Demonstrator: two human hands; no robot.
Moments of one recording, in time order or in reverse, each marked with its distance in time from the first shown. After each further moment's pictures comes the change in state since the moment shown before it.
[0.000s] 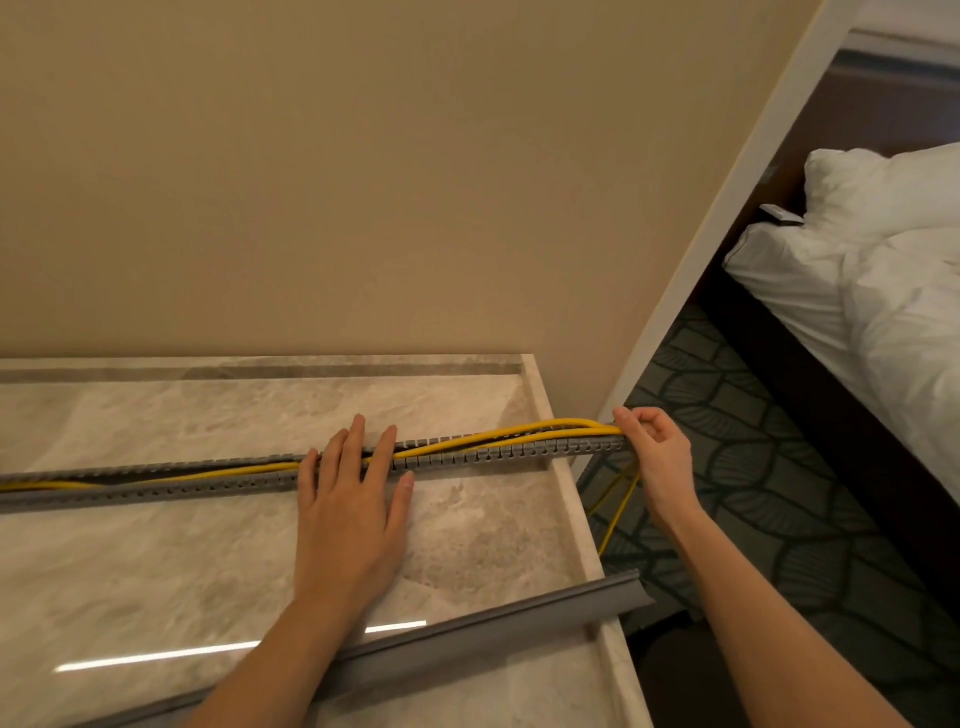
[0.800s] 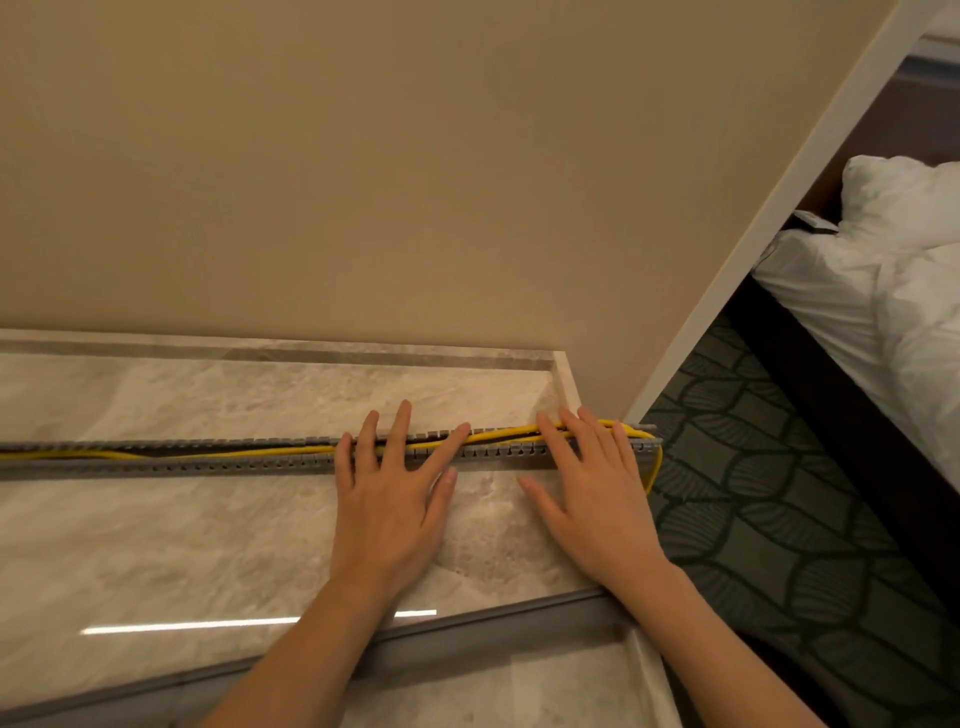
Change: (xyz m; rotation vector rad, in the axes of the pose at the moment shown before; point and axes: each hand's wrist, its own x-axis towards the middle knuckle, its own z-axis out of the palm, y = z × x) left_hand -0.002 0.000 -0.001 0.034 0.017 0.086; right_hand -0.081 -0.037 0.062 -1.224 -0.248 -0.617
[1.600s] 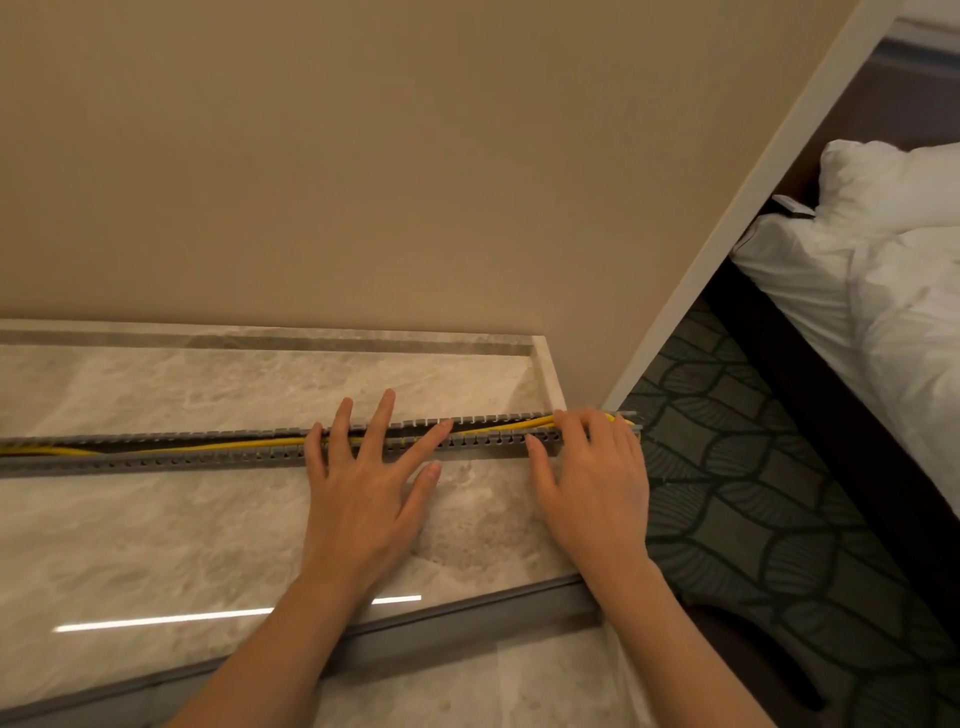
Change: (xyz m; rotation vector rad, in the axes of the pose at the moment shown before) left_hand -0.001 -0.001 -0.001 -0.026 -0.006 0.032; right_hand -0.004 -0.002 -0.006 0.006 0.274 0.192
